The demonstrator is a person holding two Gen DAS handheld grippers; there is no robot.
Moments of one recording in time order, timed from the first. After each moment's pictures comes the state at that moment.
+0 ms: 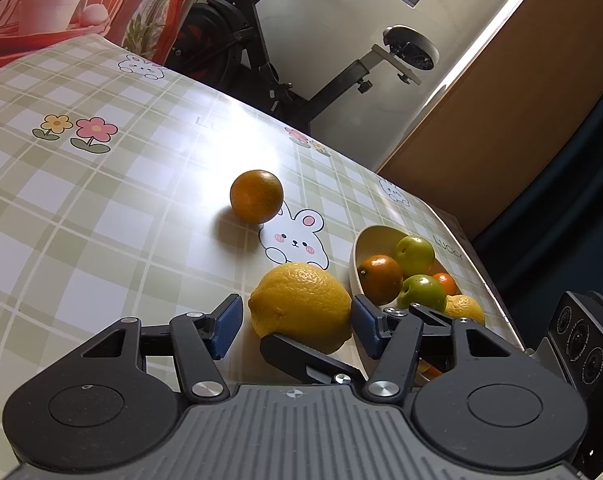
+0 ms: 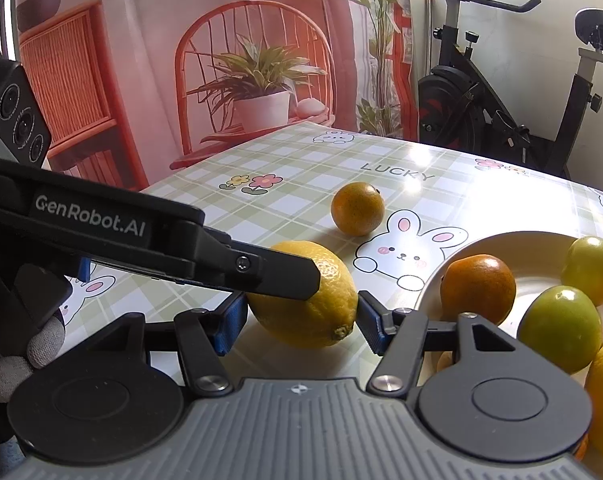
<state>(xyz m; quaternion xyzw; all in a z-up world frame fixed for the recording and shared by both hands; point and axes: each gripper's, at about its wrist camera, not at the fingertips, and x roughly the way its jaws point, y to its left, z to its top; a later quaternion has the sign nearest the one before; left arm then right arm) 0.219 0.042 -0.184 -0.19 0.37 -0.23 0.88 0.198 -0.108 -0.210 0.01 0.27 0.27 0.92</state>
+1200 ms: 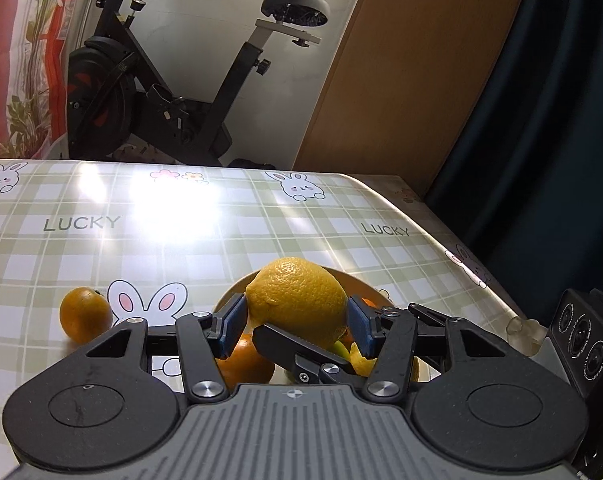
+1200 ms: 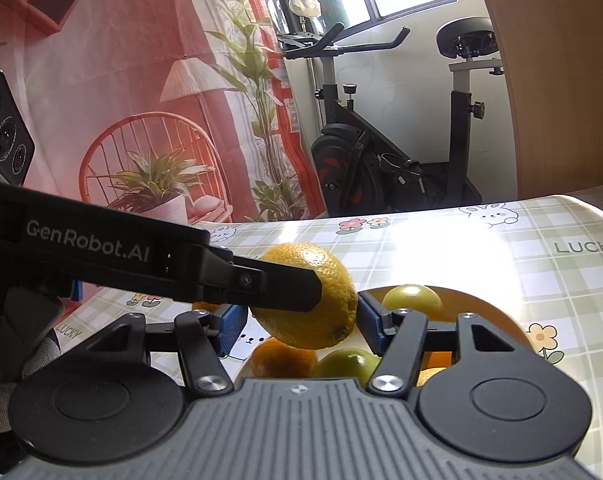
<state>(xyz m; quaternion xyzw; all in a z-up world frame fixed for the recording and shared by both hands) 0.266 -0.085 -0.132 -0.03 0.36 -0.32 0.88 0.197 -0.220 -0.178 0.14 0.19 0.14 0.96</state>
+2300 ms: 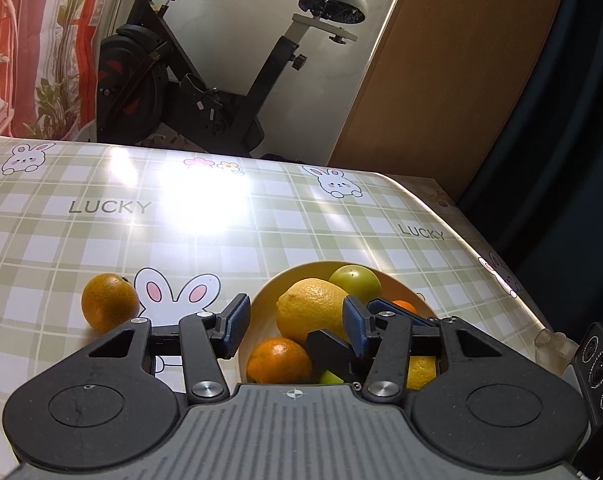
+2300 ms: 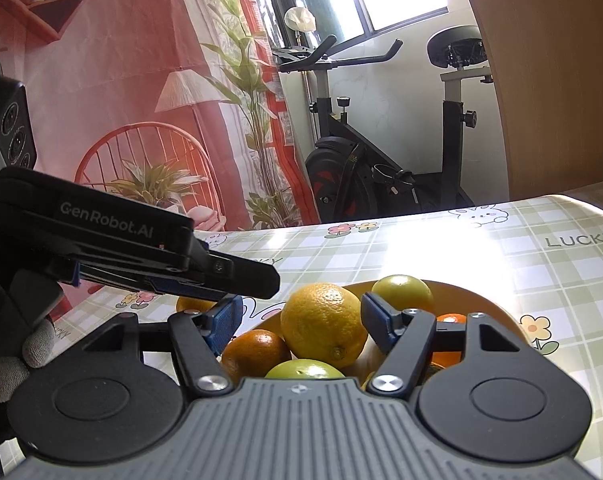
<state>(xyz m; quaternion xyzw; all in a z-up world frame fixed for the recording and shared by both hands) 0.271 -0.070 -0.140 -0.05 0.36 -0.26 0.89 0.187 -0.226 -0.197 0.14 0.16 0.14 0.97</state>
